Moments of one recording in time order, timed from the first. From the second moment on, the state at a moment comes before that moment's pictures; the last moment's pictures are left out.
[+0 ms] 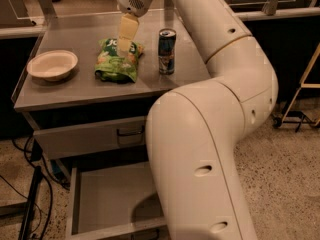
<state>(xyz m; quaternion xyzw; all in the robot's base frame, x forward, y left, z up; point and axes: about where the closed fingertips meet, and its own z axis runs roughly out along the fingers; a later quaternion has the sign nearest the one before) 0.731 0.100 0.943 -0.73 0.63 0.07 0.24</state>
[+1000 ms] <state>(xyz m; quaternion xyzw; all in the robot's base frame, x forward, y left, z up) 0.755 0.106 0.895 -0.72 0.65 0.10 0.23</state>
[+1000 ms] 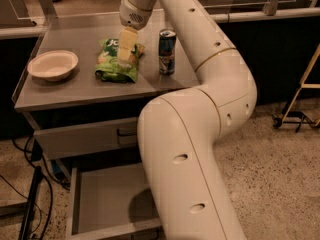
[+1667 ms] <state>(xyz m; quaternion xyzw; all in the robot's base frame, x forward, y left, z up) 0.757 0.120 0.878 -0.70 0.65 0.17 0.25</state>
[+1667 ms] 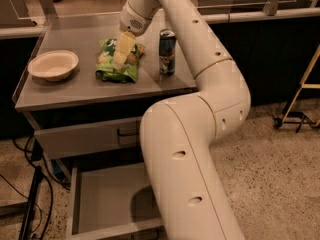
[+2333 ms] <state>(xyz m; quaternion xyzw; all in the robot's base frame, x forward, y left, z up) 0.755 0.133 0.884 -0.70 0.65 0.17 0.25</state>
